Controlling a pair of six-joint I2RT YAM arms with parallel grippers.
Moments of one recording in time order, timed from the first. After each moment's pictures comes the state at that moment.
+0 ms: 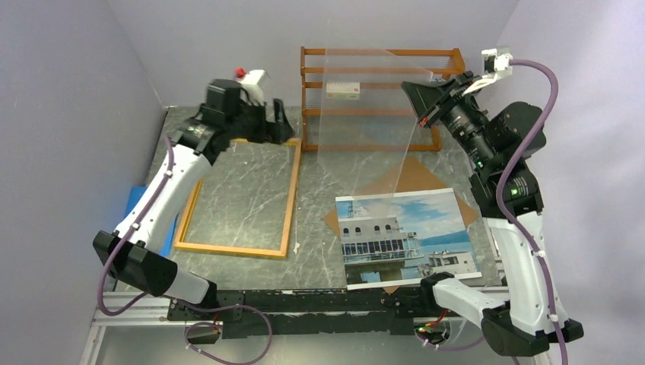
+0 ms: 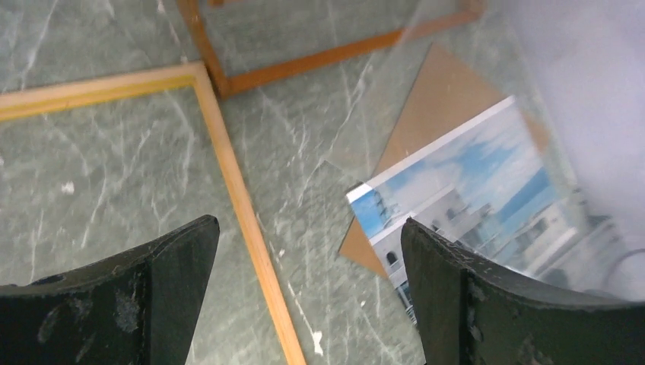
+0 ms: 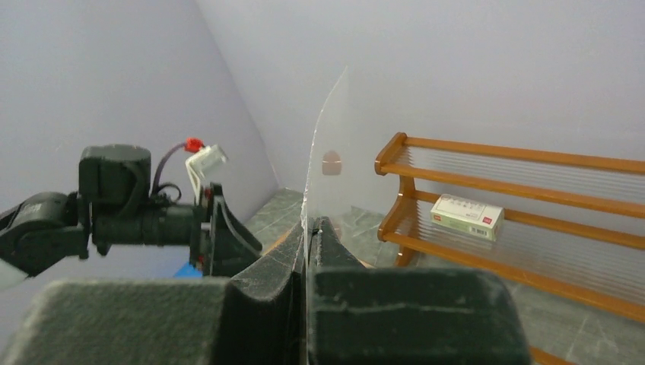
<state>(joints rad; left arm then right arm) -0.49 1.44 1.61 -0.70 0.12 -0.28 0.29 1.02 1.54 -0.26 -0.27 0.37</state>
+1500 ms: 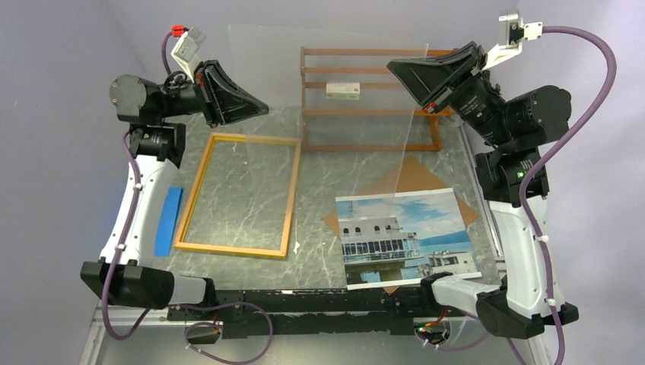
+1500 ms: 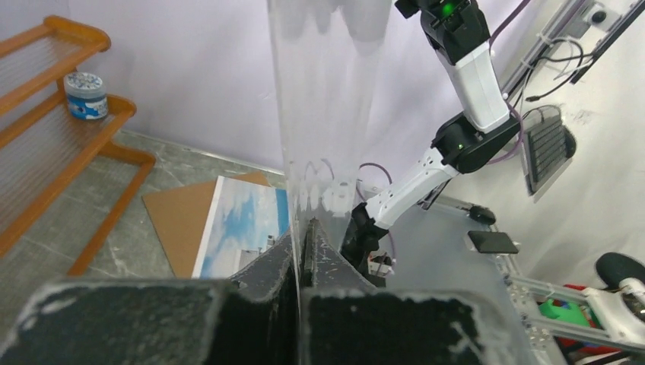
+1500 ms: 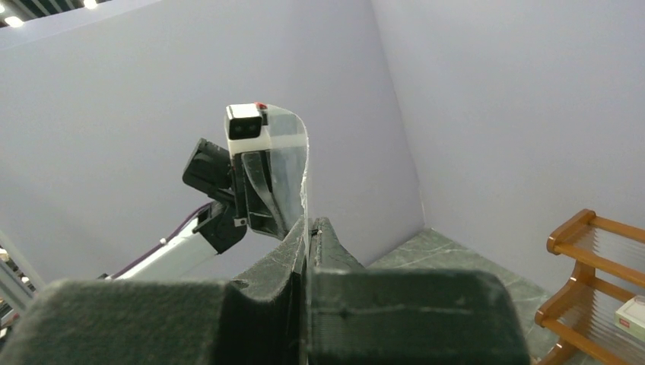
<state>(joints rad) -0.10 1.34 1.56 0.51 1.35 -1.01 0.28 1.17 1.80 -0.09 -0.61 0.68</state>
